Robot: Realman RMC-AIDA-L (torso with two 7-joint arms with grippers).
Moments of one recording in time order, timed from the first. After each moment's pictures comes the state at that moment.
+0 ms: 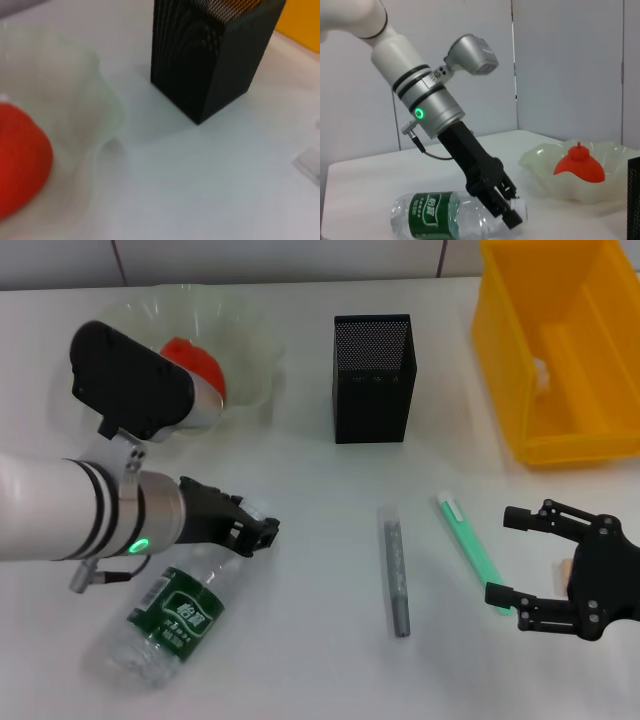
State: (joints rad) left arm -0.20 -2.08 1.87 1.56 2.61 1.03 -2.83; right arm 0.19 2.08 -0.84 -0.68 -1.78 -1.71 0.96
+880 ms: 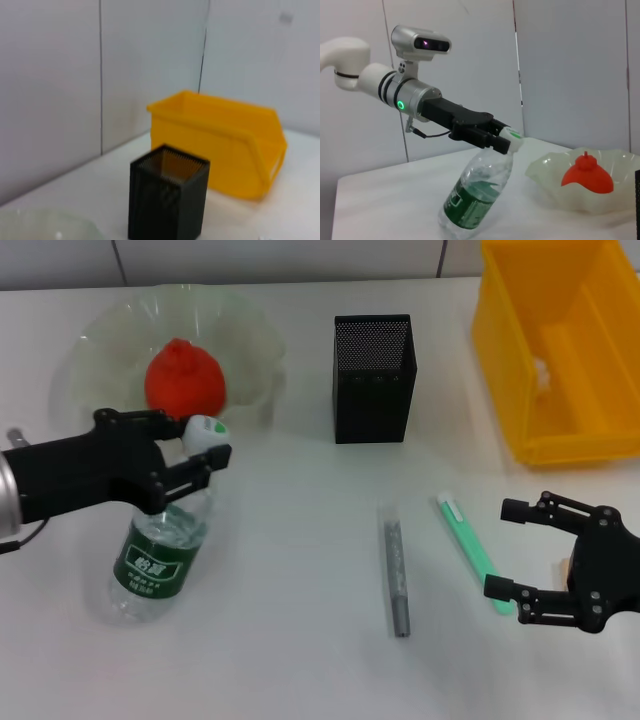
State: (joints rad) left arm -0.04 -2.07 1.32 1.35 1.68 1.24 -1.64; right arm 0.20 2.08 -0.83 -0.70 -1.77 -1.74 1.02
